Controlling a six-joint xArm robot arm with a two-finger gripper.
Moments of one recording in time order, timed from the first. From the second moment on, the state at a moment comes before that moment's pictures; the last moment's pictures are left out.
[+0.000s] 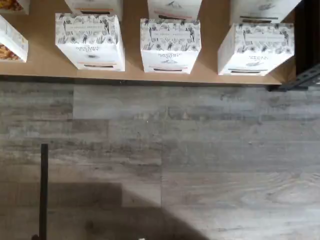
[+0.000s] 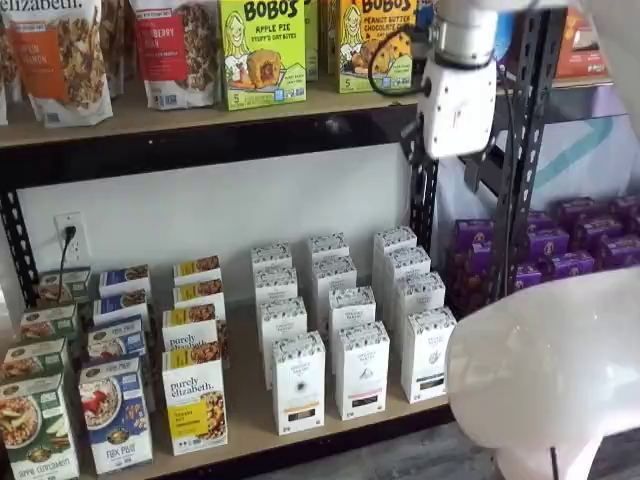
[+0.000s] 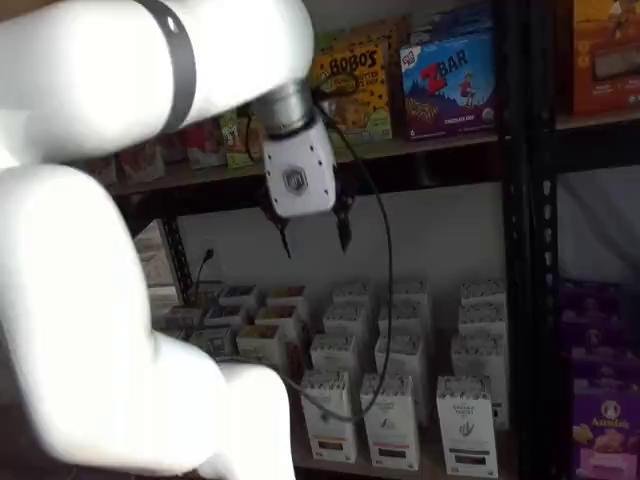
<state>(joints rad) -0.06 -0.76 -0.66 -0.02 1.33 -0.04</state>
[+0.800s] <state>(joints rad) -0.15 -0.41 -0.43 -0.07 0.80 -0.08</state>
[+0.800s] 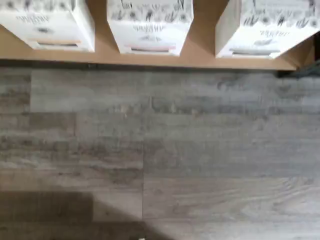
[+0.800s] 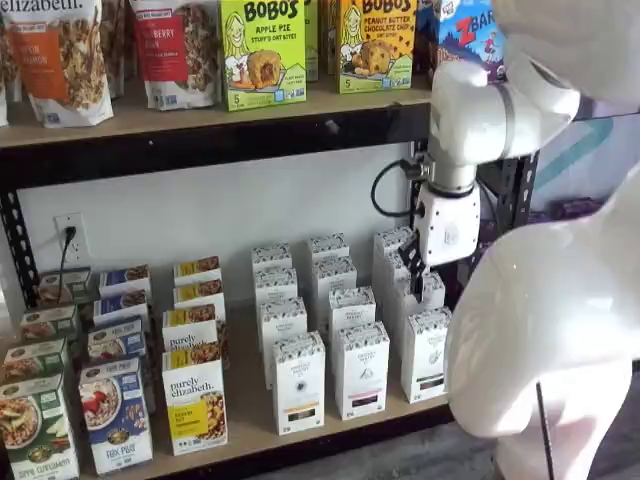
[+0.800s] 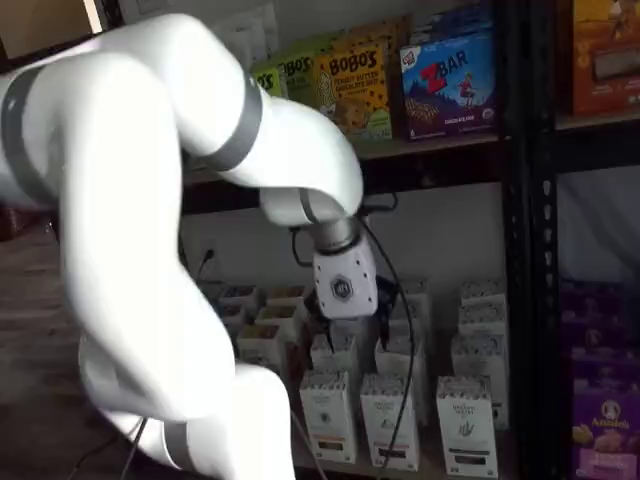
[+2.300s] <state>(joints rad) -0.19 0.60 -0.88 -0.16 0.19 -0.02</state>
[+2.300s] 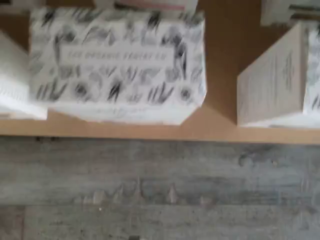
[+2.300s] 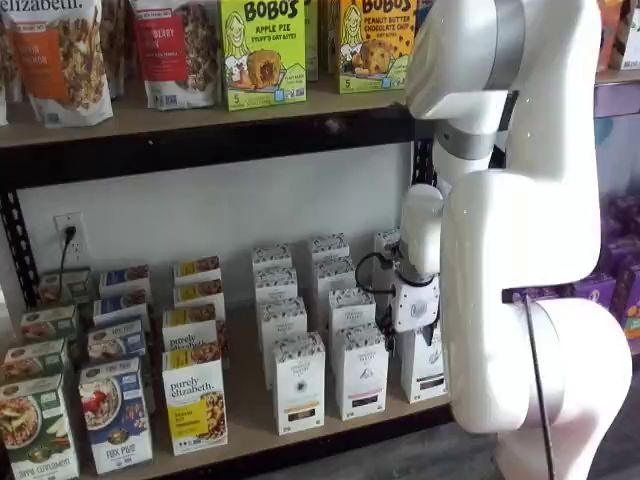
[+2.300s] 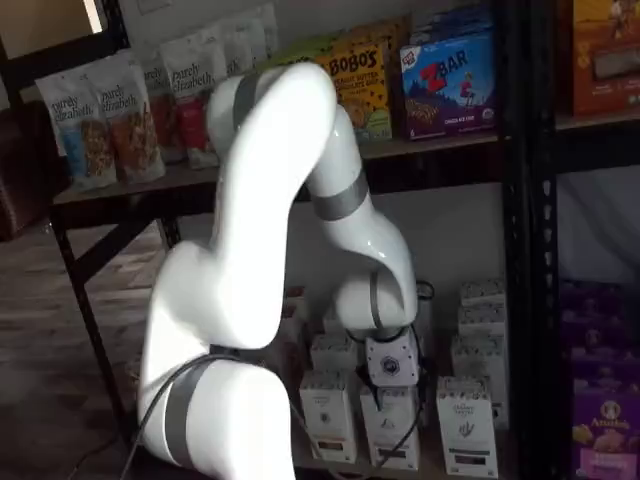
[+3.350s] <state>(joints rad) -0.24 0.75 -1.19 0.33 0.41 -2.11</state>
